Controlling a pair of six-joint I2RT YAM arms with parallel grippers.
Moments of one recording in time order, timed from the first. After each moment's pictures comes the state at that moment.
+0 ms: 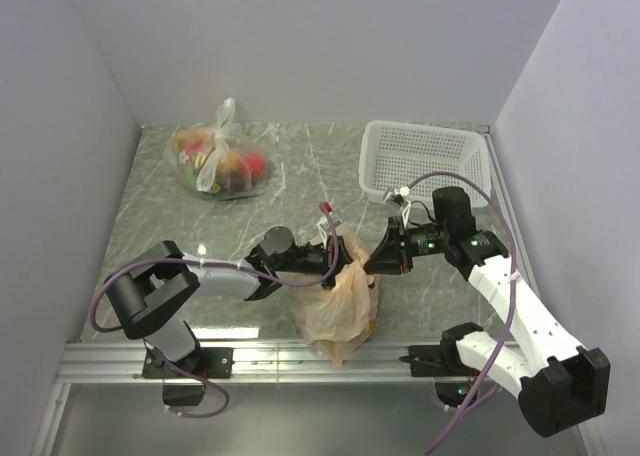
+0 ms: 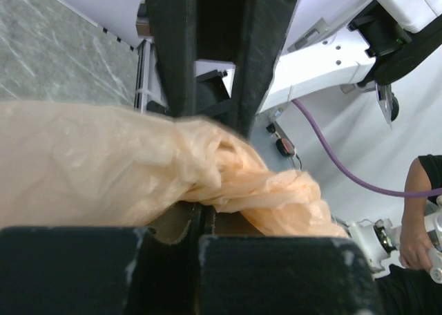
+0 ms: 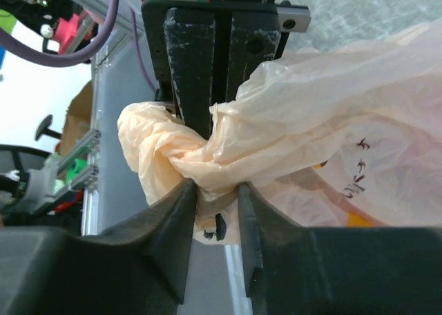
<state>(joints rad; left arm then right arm) -0.95 1.59 0.62 1.12 0.74 -0.87 0.30 0.97 0.77 -0.51 -1.19 0.05</state>
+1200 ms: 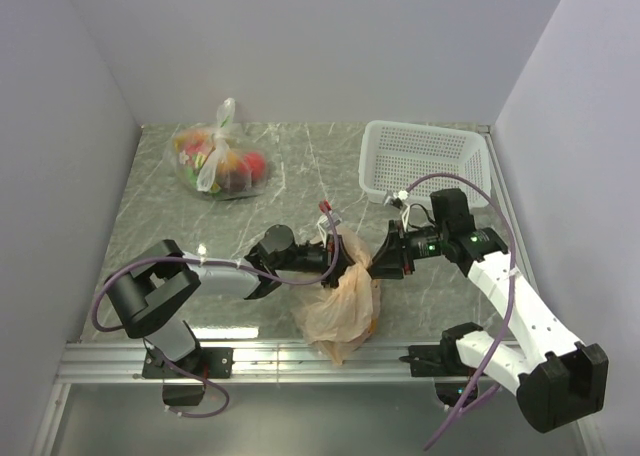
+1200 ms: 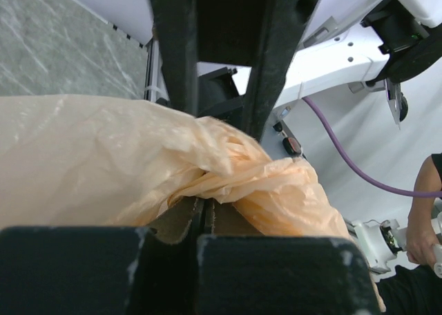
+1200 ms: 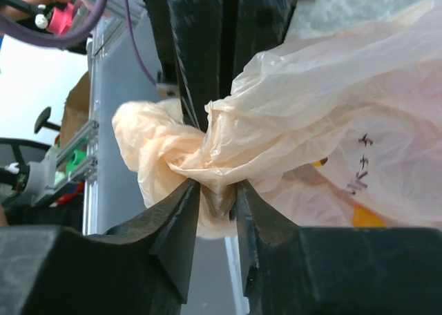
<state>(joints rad) -0.93 1.59 0.62 1.08 0.74 -0.85 0.29 0.99 0.79 -0.61 -1.19 -0.04</state>
